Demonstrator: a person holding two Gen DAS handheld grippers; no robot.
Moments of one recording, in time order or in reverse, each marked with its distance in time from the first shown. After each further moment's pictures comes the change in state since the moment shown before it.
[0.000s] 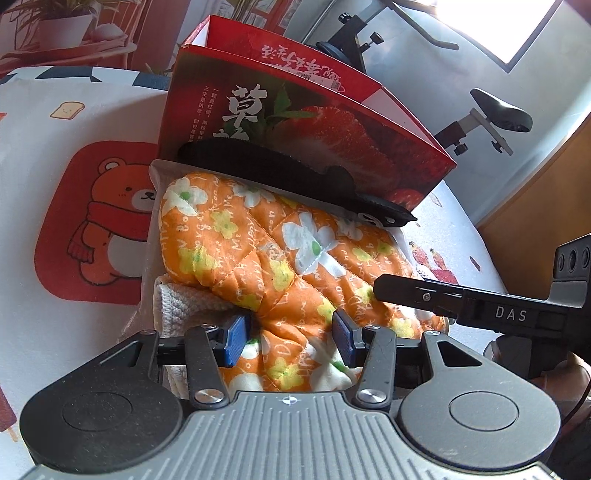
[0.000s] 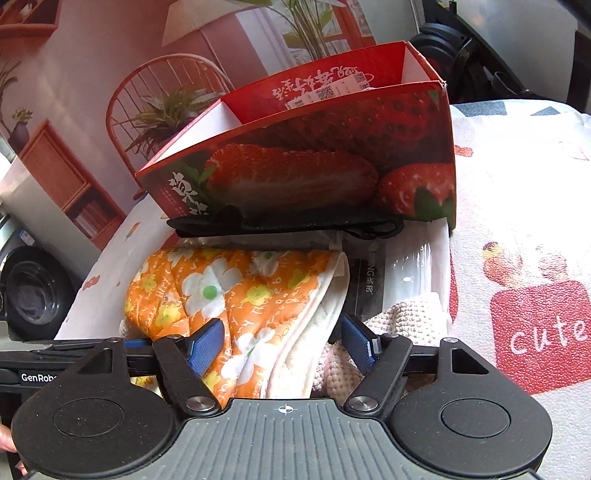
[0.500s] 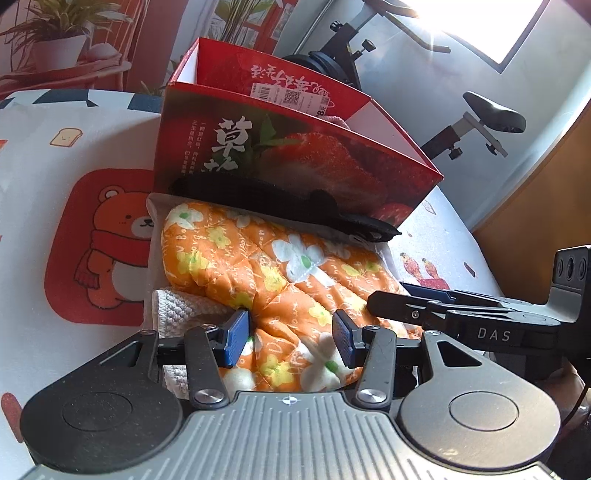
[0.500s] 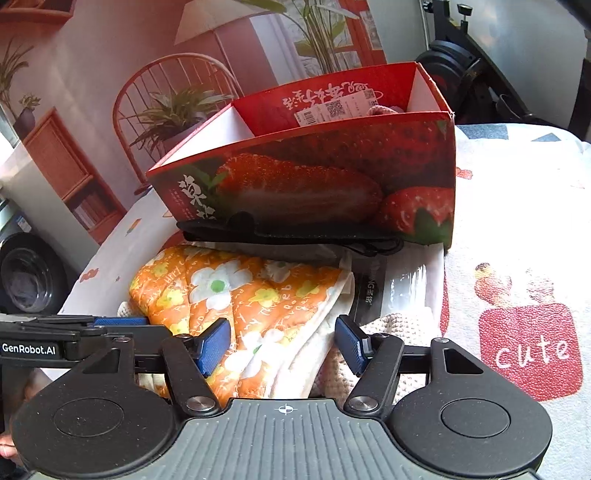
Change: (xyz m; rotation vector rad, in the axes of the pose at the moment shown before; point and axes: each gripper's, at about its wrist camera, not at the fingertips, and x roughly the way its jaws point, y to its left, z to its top) left arm -0.017 -0.008 0.007 0.030 -0.021 0.009; right arm -0.012 0.010 0.002 -0.068 -0.012 -0.029
